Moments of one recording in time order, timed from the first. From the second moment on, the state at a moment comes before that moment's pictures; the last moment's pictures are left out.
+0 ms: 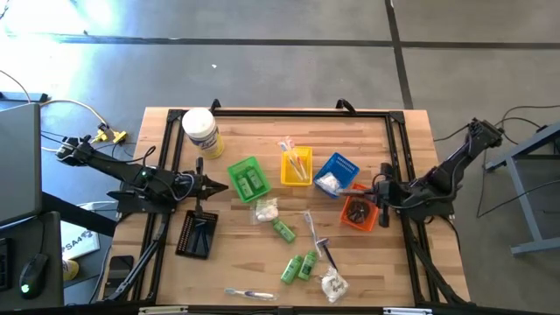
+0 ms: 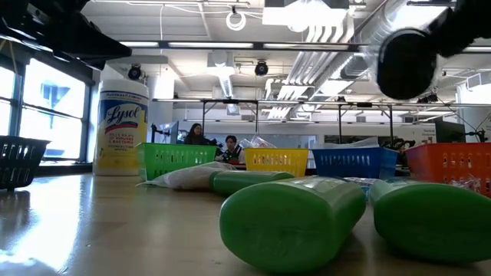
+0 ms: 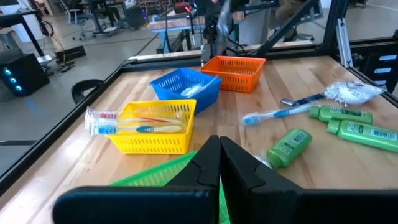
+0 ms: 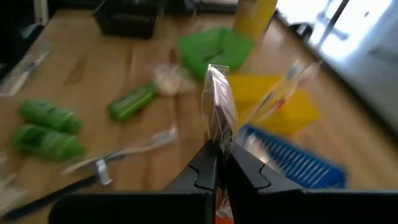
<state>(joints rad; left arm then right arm) -0.35 0.46 0.26 0.05 -0.46 0.02 0.72 0.66 0.58 -0.62 0.78 0.48</state>
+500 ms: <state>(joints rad) -0.35 0.46 0.26 0.05 -0.46 0.00 0.69 0.78 0.65 -1.00 0.43 0.96</state>
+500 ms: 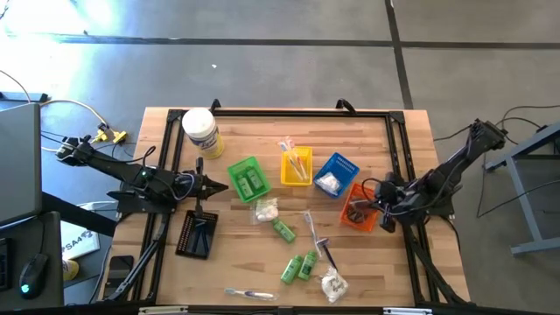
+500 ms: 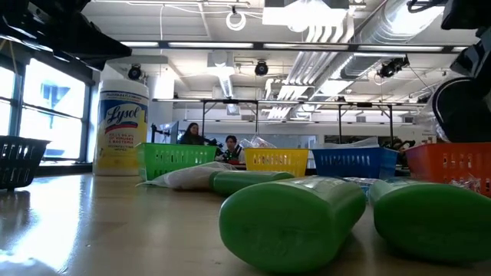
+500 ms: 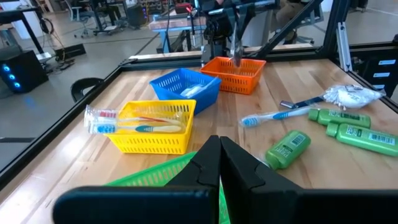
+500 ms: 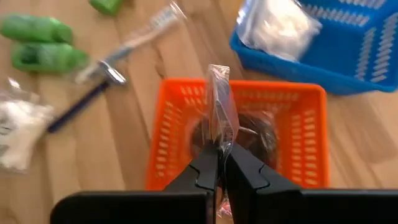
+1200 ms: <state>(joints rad) -0.35 0.46 0.26 0.02 -0.46 -0.01 0.60 1.08 0.68 -1.10 0.39 0.96</state>
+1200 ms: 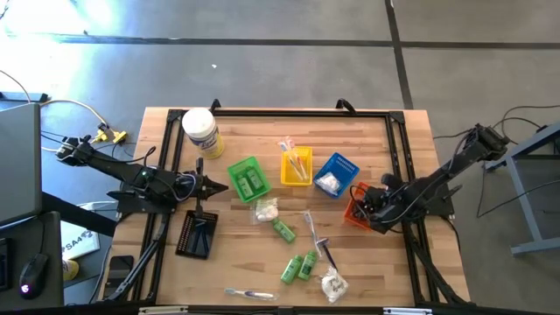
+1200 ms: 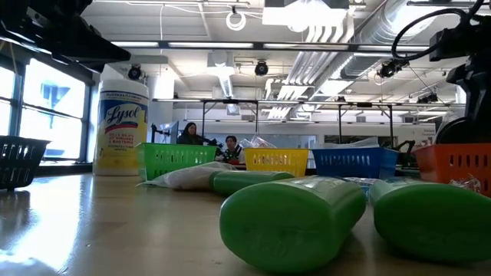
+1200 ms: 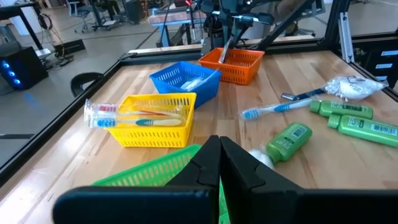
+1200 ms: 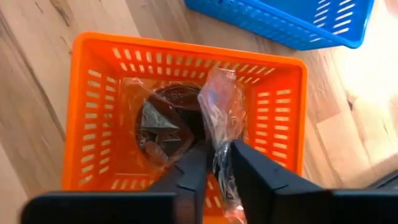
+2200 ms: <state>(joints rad) -0.35 0.51 0.27 0.08 -0.45 0.00 0.81 1.02 0.79 -0.39 0.72 0.42</state>
